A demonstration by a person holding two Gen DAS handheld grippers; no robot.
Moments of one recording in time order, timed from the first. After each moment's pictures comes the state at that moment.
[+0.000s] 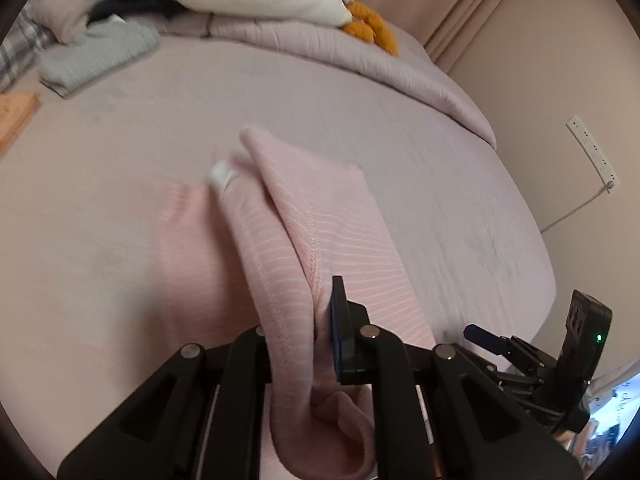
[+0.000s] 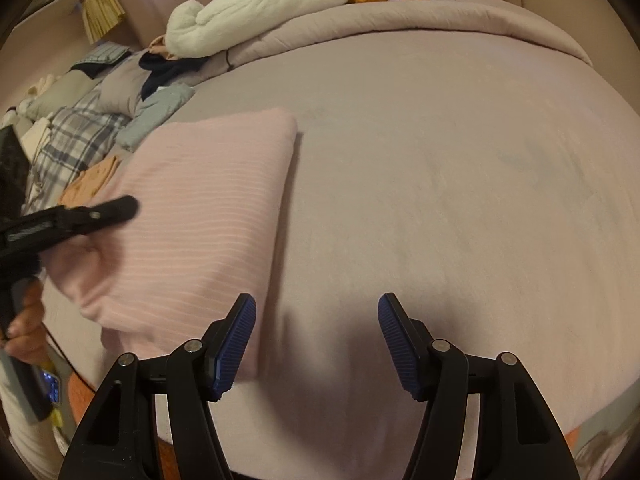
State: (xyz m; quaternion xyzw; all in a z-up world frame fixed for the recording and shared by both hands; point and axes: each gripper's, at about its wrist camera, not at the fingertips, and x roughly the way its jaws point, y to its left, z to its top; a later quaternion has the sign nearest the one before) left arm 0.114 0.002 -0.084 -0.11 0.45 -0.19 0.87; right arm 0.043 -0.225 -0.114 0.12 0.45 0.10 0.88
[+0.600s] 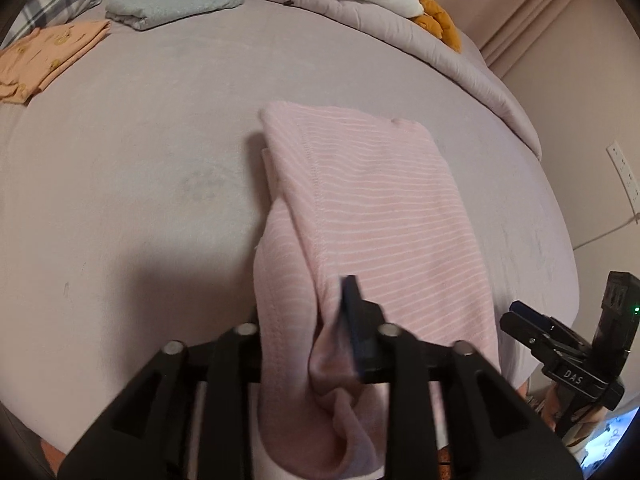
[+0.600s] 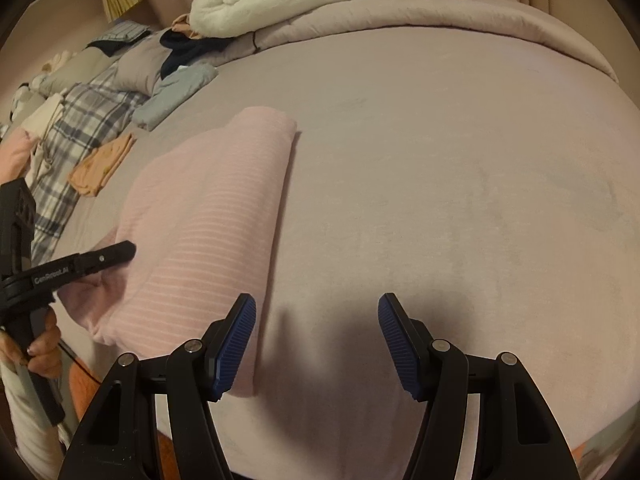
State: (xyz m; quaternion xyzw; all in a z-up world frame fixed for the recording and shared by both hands) left arm 0.101 0.061 -0.134 -0.15 0.49 -0.12 0.85; right arm 0.053 -0.205 -0.118 0.10 0.47 0.13 0.87
